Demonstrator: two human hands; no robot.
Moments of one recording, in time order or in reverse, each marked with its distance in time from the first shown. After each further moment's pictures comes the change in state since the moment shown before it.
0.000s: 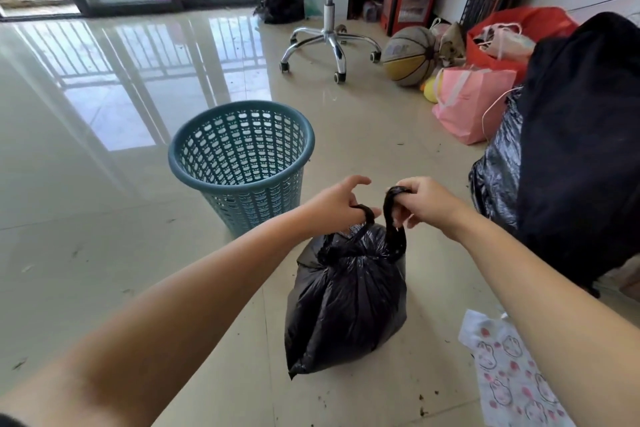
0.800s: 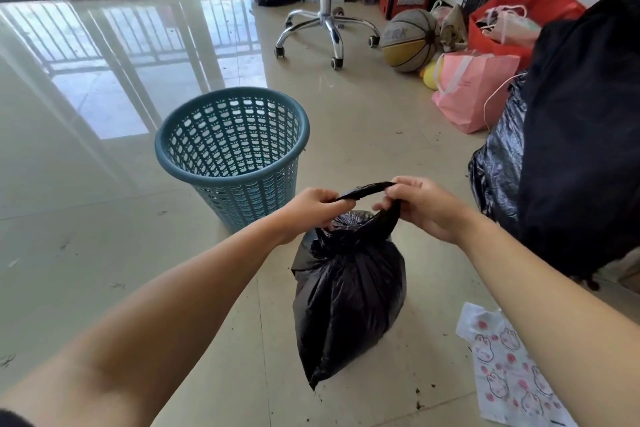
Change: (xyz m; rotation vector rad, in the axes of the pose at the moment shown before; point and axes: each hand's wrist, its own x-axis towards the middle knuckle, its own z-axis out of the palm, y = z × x) left_hand 0.018 -0.054 0.001 -0.264 -0.006 -0.084; right_hand 0.008 0.021 0.000 0.466 -0.187 0.020
